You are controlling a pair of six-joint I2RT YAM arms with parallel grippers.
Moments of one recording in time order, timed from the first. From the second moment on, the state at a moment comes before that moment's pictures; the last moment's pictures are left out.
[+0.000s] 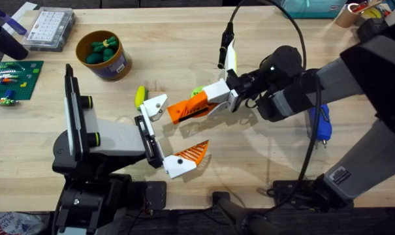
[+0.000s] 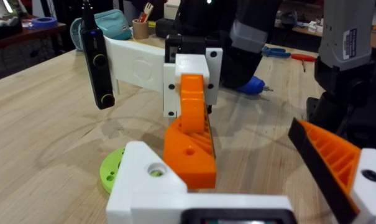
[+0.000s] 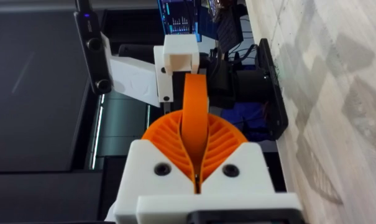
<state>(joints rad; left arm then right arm) -0.07 0.00 0.00 -0.10 1.10 0.02 0.47 1.94 0.60 1.57 -1.47 1.81</state>
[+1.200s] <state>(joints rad) -0.07 0.00 0.01 -0.11 1.10 0.02 0.47 1.88 0.60 1.53 -1.44 1.77</state>
